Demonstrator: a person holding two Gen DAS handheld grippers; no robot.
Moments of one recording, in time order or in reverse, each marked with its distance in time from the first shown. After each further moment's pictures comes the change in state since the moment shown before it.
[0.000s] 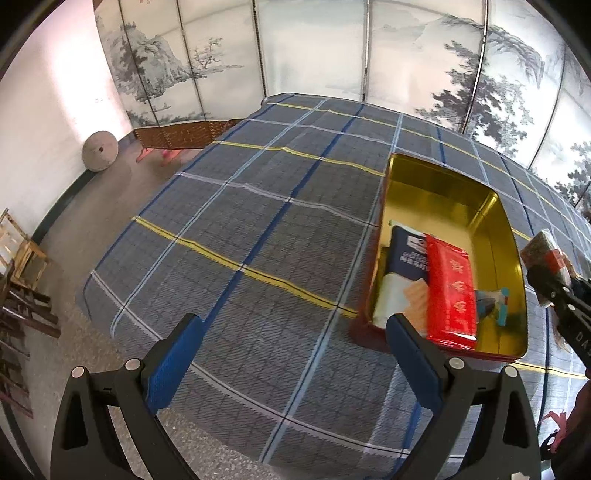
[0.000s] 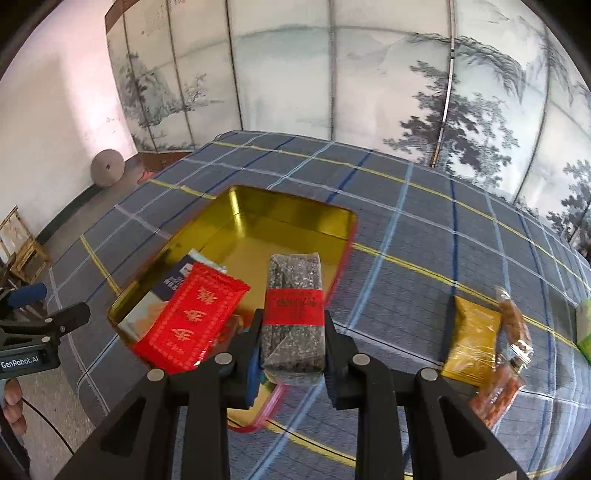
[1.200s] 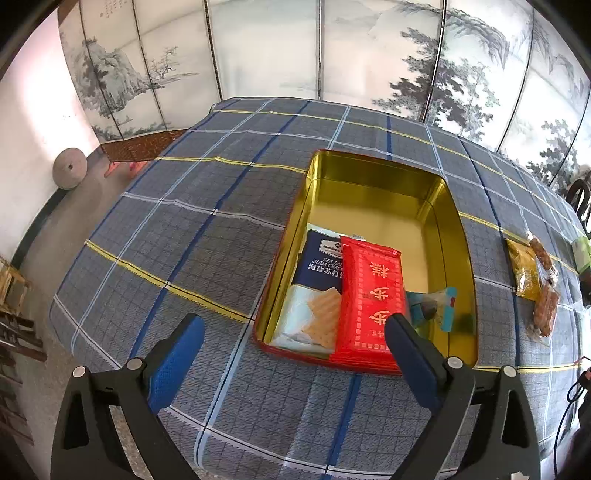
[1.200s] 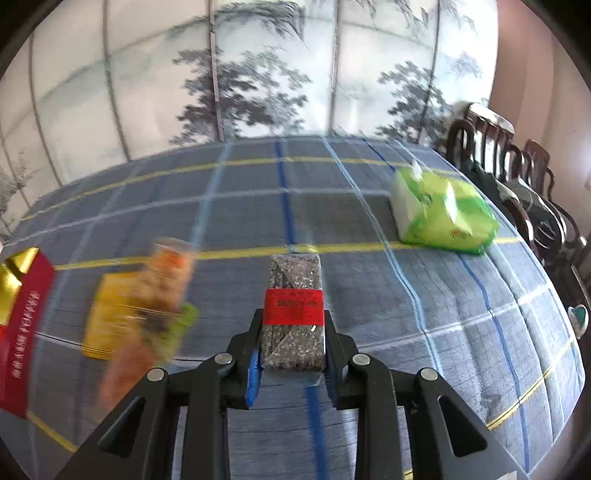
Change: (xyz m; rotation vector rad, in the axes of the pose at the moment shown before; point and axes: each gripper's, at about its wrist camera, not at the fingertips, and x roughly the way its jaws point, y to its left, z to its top) left arm 0.002 -0.067 0.010 0.089 0.003 -0.100; right arm -0.061 -0.274 -0.084 0.442 -0.023 -0.440
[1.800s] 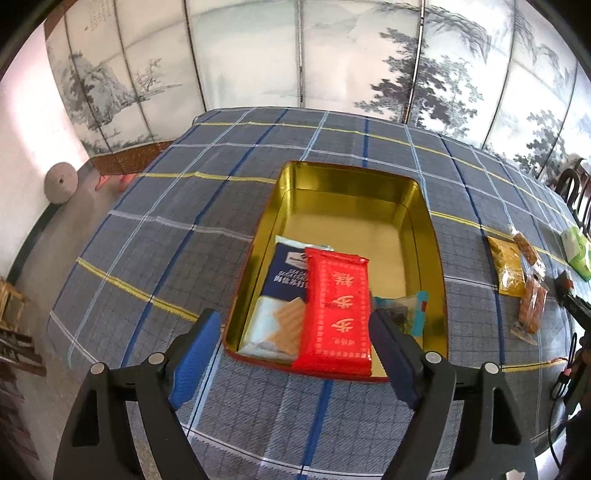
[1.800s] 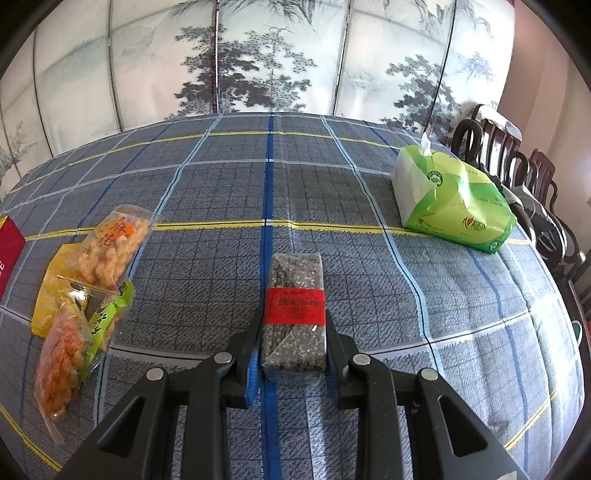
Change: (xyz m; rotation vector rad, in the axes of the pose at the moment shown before) left arm -0.009 -0.024 0.006 0.045 -0.017 -0.023; right arm 0.051 -0.033 -0.019 -0.033 0.065 -0.053
